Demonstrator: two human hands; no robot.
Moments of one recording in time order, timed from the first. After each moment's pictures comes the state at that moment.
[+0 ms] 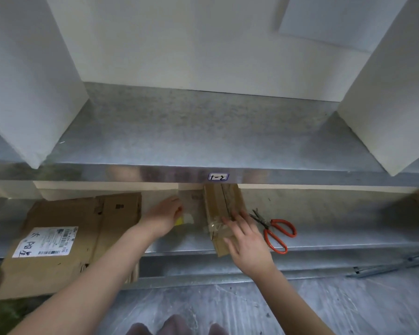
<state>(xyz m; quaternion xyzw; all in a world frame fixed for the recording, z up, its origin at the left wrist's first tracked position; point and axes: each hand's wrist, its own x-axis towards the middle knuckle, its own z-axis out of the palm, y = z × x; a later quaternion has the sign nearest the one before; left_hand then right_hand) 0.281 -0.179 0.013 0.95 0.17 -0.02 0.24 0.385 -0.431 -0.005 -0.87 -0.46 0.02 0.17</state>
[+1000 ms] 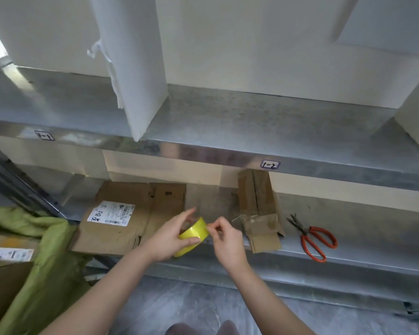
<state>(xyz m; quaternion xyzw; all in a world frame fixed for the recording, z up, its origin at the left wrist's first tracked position) 0.149 -0.200 0.030 0.85 0.24 0.01 0.47 0.275 -0.336 0.005 -0.78 -0.34 0.22 0.47</state>
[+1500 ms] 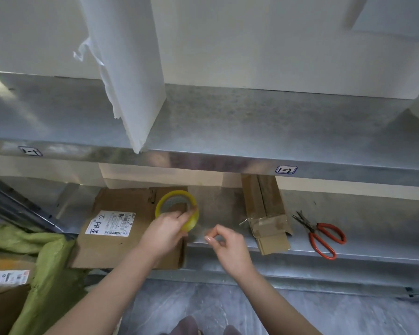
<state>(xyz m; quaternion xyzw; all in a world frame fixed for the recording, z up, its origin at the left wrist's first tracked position) 0.158 -0.147 0.003 0.98 0.19 0.00 0.12 0.274 -0.320 -0.012 -0.80 -0.36 0.24 0.41</state>
